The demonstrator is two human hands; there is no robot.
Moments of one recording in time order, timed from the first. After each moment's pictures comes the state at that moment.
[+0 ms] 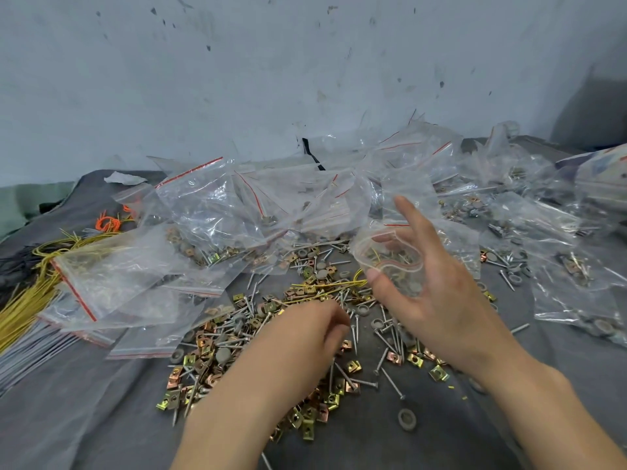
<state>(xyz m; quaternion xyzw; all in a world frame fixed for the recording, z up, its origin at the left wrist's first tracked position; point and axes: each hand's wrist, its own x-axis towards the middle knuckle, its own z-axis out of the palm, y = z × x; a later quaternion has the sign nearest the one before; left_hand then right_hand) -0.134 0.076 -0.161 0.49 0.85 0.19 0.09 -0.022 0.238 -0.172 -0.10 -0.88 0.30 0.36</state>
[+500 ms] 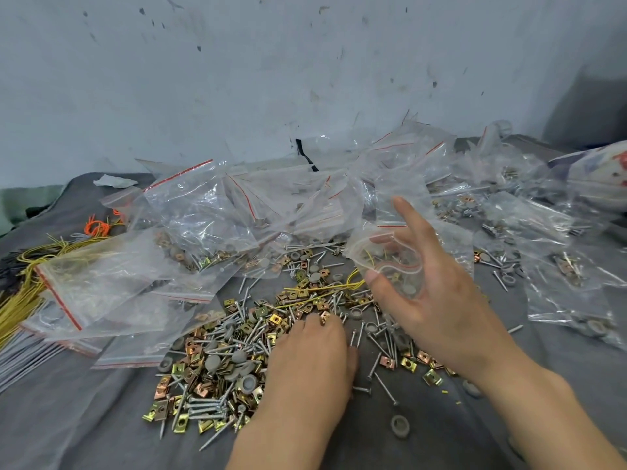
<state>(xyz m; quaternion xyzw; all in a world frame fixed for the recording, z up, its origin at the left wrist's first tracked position) -0.109 0.096 -0.190 0.44 0.90 0.09 -0.02 -0.019 0.242 -0.170 -0.10 -0.88 0.30 0.37</state>
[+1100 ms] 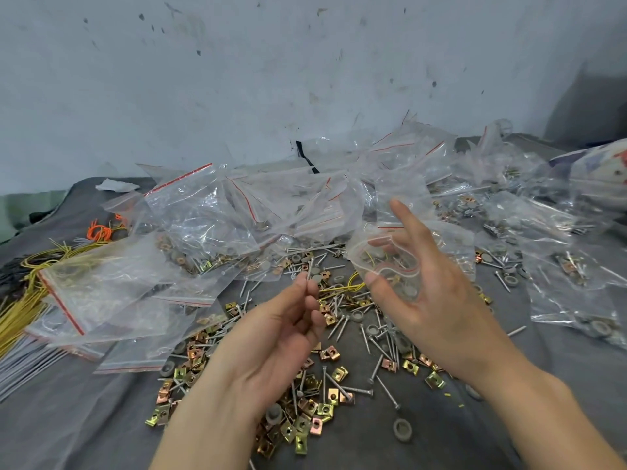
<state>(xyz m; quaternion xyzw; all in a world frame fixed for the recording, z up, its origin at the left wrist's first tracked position) -0.146 0.083 -0.160 0.02 0.39 0.79 0.47 -0.020 0.240 -0.171 -0.12 -0.88 0.29 0.36</state>
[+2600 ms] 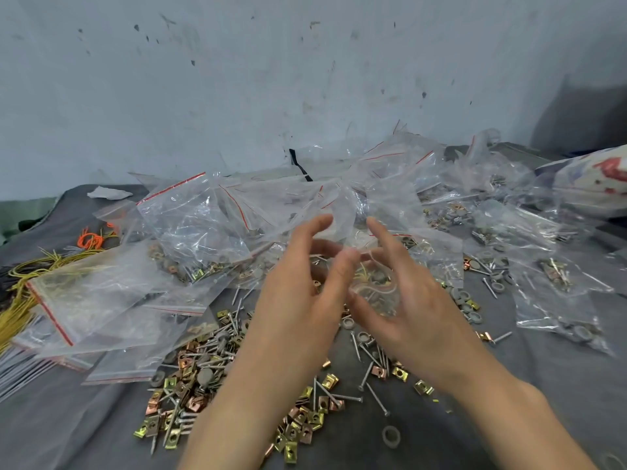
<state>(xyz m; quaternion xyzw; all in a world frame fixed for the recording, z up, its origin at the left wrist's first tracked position) -0.116 0.100 -0.126 0.44 0.68 0.58 0.04 -0.023 0.237 -0.175 -0.12 -0.89 0.26 0.34</state>
